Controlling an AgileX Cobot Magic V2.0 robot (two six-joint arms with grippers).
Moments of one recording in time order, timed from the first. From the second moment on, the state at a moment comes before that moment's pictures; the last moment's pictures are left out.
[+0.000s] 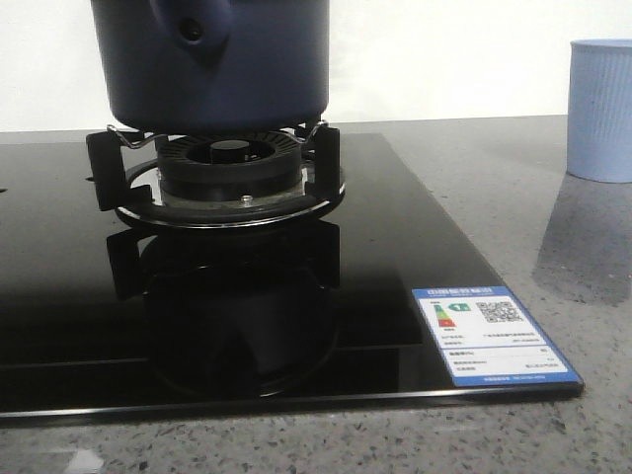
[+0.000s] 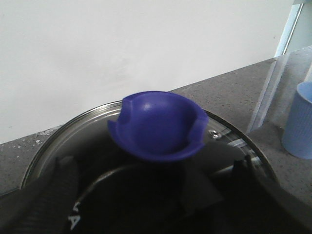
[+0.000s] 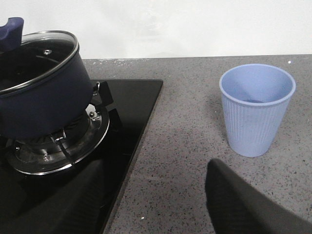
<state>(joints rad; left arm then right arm) -0.56 1.29 -0.97 -0.58 0.01 0.48 0.13 0.55 -0.65 0.37 0.51 -0.22</state>
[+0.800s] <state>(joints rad) -0.56 1.43 -1.09 -0.50 -0.01 0.48 0.13 0.55 -0.65 0.37 0.51 -0.22</state>
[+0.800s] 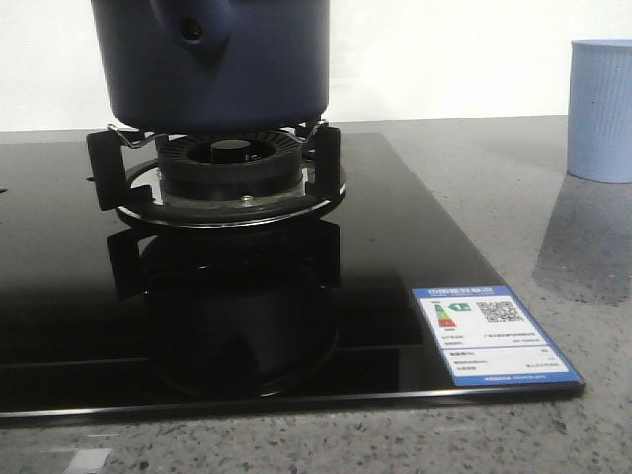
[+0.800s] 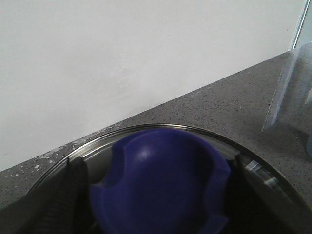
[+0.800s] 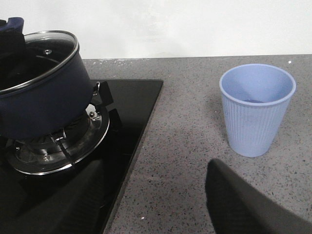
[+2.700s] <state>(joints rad) -0.28 1.00 -1.09 -0.50 0.12 0.48 0.07 1.15 -0.49 0.21 -0.19 -0.22</state>
